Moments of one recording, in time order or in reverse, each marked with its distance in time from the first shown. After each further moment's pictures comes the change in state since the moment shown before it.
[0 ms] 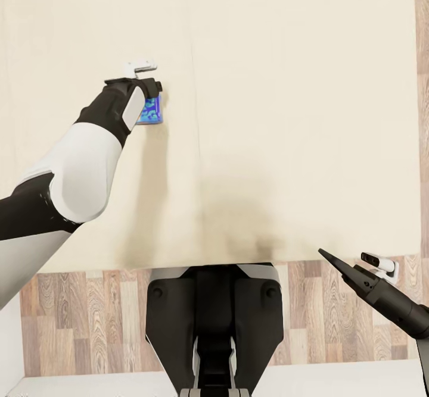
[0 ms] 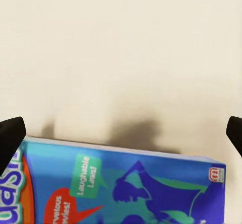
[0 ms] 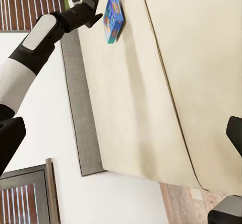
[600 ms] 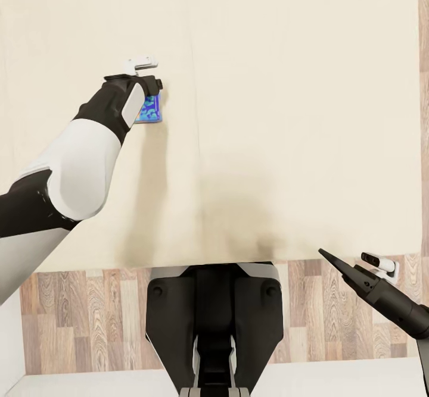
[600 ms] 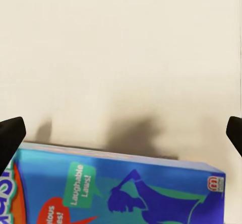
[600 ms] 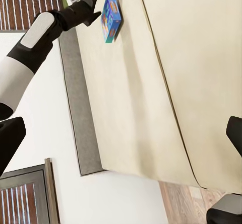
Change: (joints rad) left arm -0.016 0.001 -0.008 0.011 0.003 0.008 -0.003; right arm 0.000 -0.001 -0.001 0.000 0.000 -0.001 0.000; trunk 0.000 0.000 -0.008
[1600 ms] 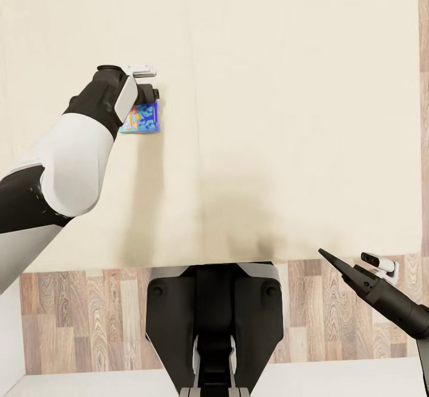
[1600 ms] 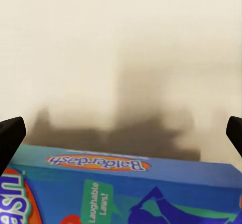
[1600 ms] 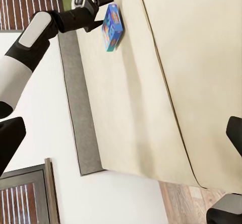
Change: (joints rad) left arm -0.018 0.029 -0.048 -0.012 0.004 0.255 -0.014; right arm 0.000 0.001 0.001 0.000 0.001 0.000 0.000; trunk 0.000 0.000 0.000
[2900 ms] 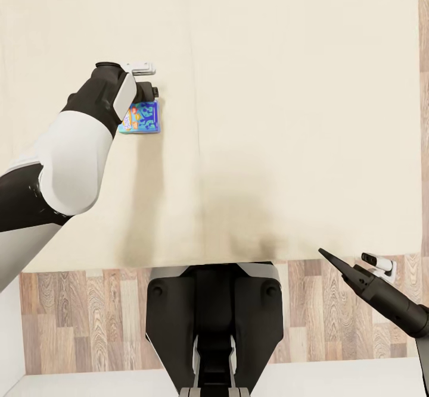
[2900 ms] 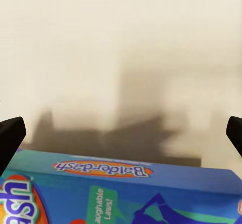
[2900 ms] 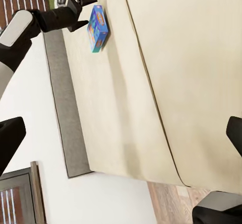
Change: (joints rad) left arm -0.008 0.002 -0.004 -0.002 -0.001 0.009 0.002; right arm 0.000 0.000 0.002 0.005 -0.001 -0.021 -0.057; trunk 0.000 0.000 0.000
